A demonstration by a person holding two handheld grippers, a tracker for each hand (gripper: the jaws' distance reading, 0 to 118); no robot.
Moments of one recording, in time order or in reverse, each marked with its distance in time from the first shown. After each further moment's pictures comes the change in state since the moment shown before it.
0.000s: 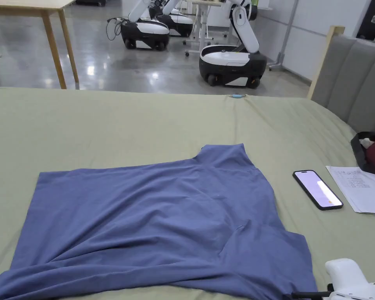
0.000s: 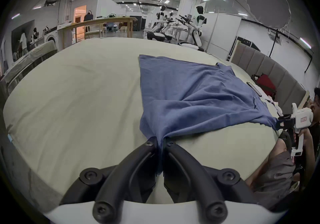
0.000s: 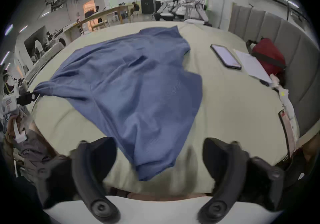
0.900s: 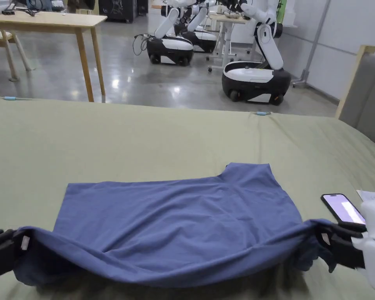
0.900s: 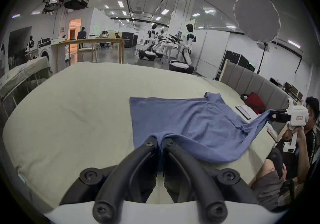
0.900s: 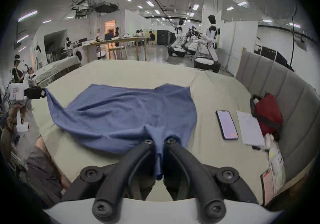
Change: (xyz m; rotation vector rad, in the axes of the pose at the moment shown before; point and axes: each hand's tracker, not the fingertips) left arm 0.021 0.129 0.017 0.164 -0.074 -0.044; right arm -0.016 0.128 0.054 0.344 0.016 0.142
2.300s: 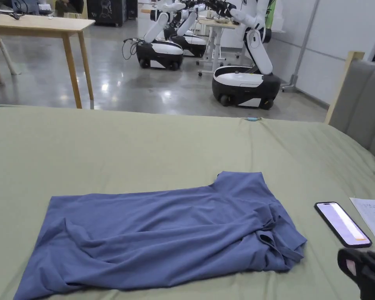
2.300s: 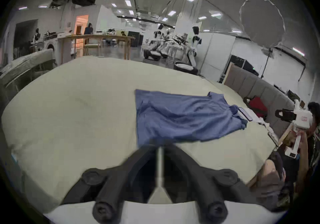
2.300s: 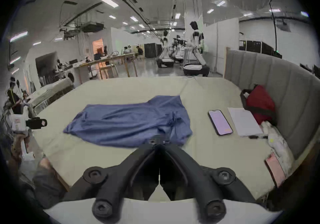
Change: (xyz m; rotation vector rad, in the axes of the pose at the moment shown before) left arm -0.003 -0.075 0.041 0.016 0.042 0.086; right arm -0.016 -0.051 0.056 0.117 -0.058 -0.152
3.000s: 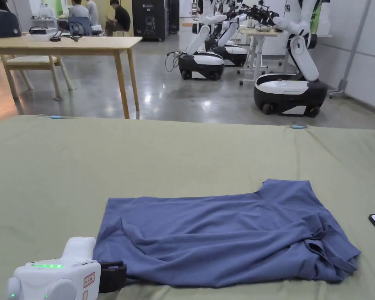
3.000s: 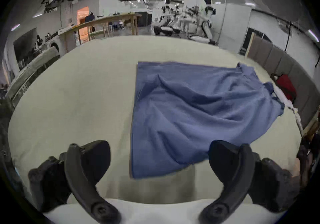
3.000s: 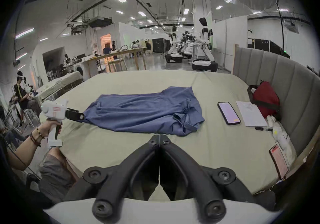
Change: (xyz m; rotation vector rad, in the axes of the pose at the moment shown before) left arm 0.002 0.014 -0.178 -0.291 0.183 -0.082; right arm -0.029 0.004 0.024 -0.040 0.081 0.021
